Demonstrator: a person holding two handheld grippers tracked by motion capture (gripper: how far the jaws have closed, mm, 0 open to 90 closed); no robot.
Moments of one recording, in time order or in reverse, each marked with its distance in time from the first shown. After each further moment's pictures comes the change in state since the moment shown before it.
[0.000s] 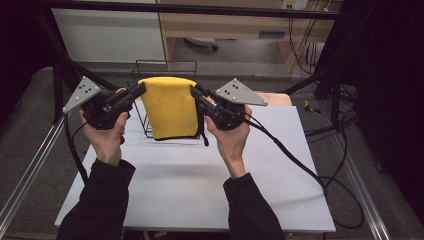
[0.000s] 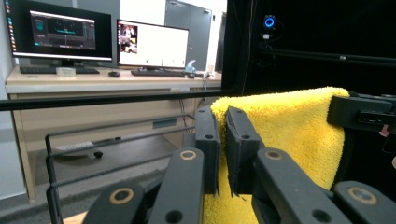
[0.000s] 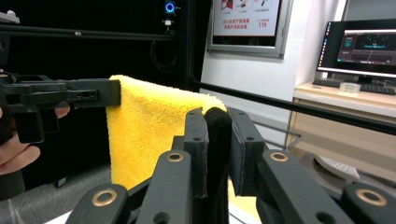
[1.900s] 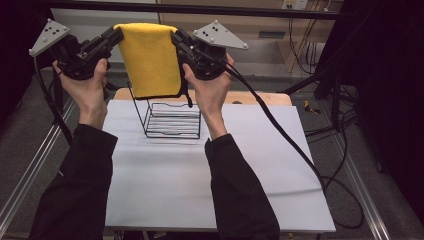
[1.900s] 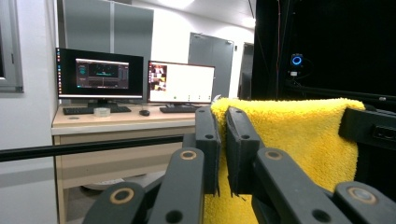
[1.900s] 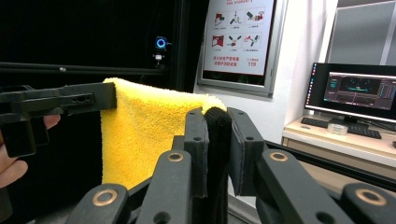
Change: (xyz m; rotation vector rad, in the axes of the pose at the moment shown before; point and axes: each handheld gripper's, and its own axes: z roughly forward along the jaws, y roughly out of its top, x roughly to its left) left arm 0.044 0.087 0.025 -0.116 0.099 0.028; right arm -0.008 0.081 0.069 -0.106 -0.039 -0.041
